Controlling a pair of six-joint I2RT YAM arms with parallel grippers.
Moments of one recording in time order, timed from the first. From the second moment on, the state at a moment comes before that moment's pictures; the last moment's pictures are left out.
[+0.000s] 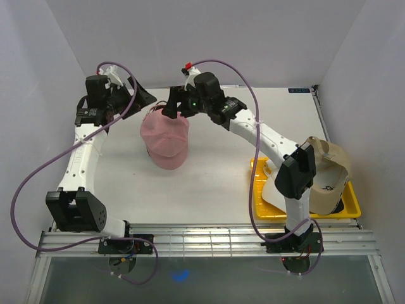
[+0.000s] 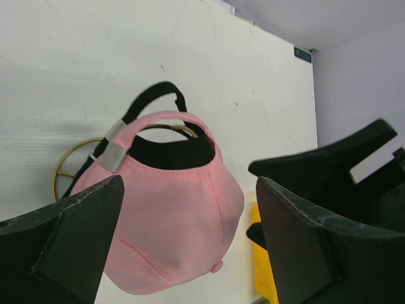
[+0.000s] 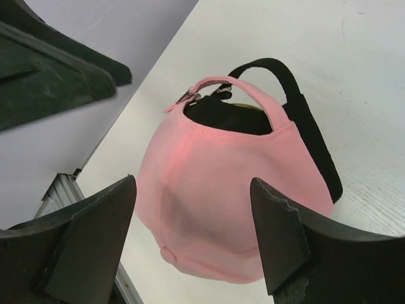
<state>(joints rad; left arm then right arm) 0.02 1.44 1.49 -0.52 0.42 -0.53 0.77 1.93 1.90 -0.31 -0.24 0.47</state>
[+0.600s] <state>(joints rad) -0.07 1.48 1.33 -0.41 0.30 -0.56 0.77 2.12 2.09 -0.39 -0.25 0.43</state>
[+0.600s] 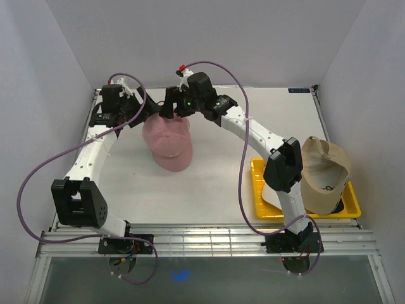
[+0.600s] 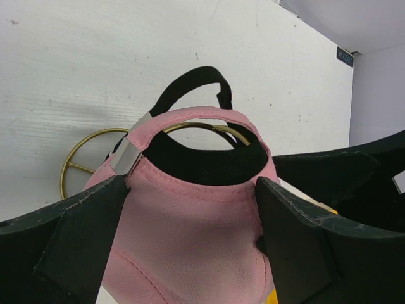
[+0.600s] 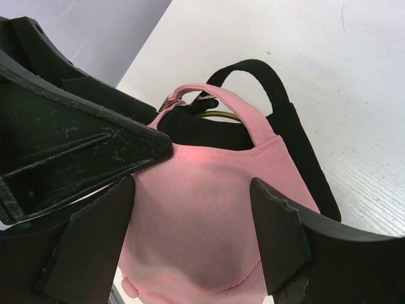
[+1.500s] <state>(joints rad) -0.07 1.60 1.56 -0.56 0.31 -0.56 0.74 2.05 1.97 -0.32 -0.23 0.55</state>
